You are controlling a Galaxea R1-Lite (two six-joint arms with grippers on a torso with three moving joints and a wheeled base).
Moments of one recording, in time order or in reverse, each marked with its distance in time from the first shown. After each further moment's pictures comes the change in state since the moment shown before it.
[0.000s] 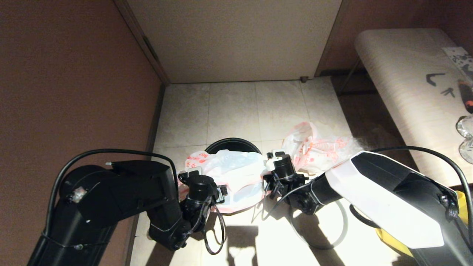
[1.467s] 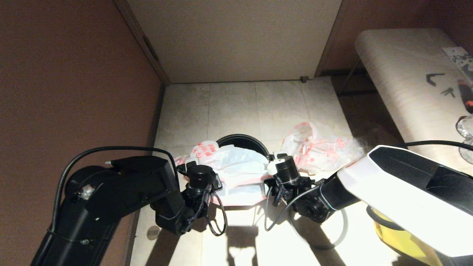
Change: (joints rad) left arm 0.036 0.035 -0.144 0.022 0.037 -0.003; right arm 0.052 -0.148 0.193 -0.005 0.005 0.056
